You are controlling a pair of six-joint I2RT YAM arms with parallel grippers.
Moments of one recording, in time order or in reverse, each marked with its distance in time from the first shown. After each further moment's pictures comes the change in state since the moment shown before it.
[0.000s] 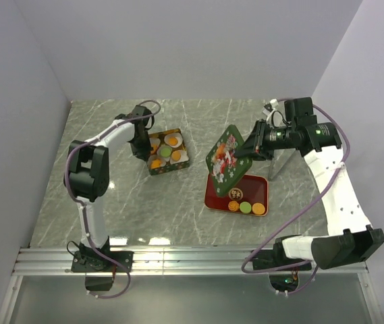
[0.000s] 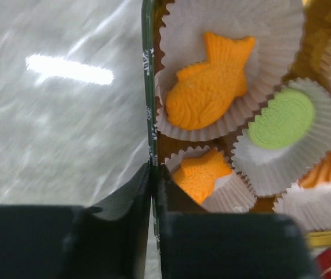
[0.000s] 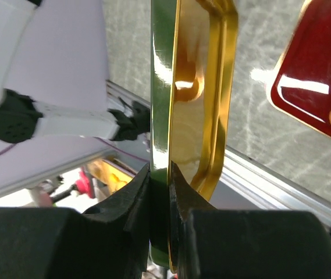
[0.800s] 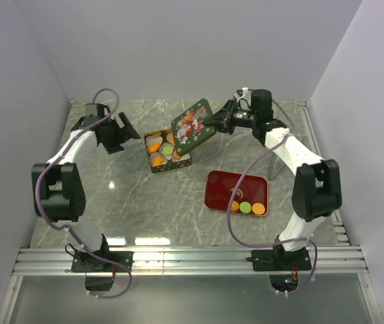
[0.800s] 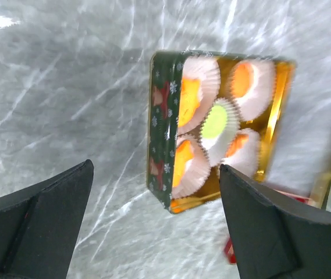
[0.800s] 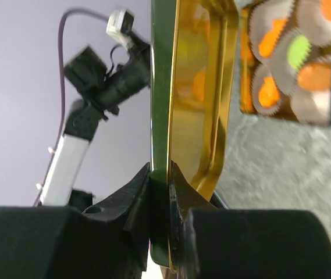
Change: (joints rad) left arm 0.260 -0.254 -0.203 0.318 0.372 0.003; right arm 0.067 0.416 -0.177 1.112 -0.143 0.569
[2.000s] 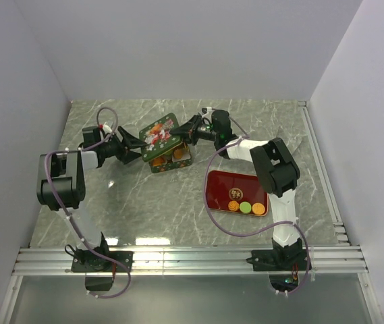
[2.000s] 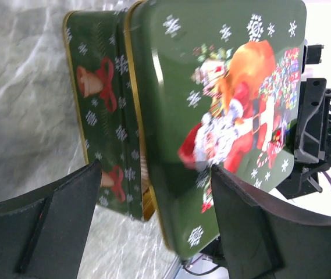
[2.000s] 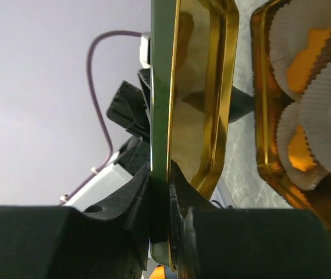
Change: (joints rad) left arm 0.142 0.110 -0.391 0.769 0.605 -0.290; right arm 0.235 0.461 0.023 0.703 0.130 0.433
